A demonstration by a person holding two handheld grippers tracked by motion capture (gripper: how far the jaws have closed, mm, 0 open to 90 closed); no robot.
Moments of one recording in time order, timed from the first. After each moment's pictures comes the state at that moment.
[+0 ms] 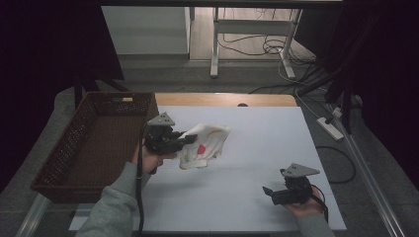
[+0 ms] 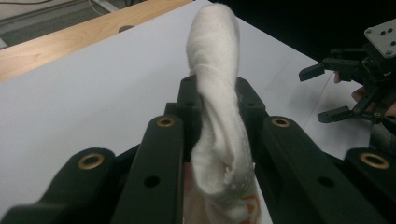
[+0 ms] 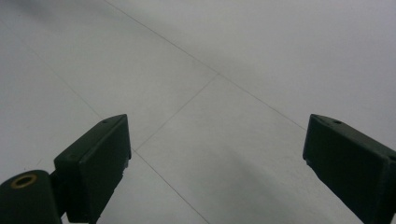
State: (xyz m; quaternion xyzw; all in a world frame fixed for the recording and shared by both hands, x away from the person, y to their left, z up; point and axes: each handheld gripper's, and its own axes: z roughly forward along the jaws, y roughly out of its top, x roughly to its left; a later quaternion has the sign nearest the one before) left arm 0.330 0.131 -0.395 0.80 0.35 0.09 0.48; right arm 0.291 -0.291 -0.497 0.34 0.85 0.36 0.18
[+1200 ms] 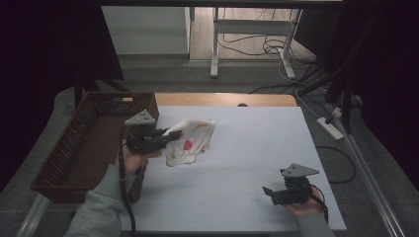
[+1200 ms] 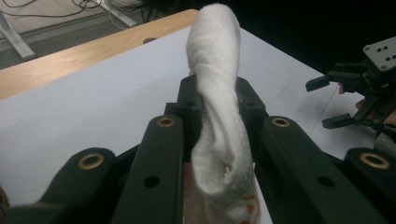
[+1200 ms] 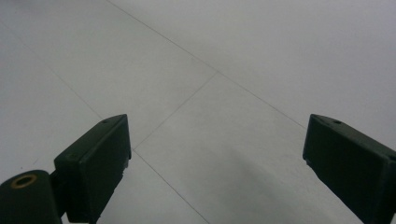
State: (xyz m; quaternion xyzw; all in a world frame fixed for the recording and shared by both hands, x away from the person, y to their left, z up) left arm 0.316 0.169 -0.385 0.77 0.37 0.11 0.50; right arm 0.291 -0.291 -0.498 0.34 0.85 0.36 0.18
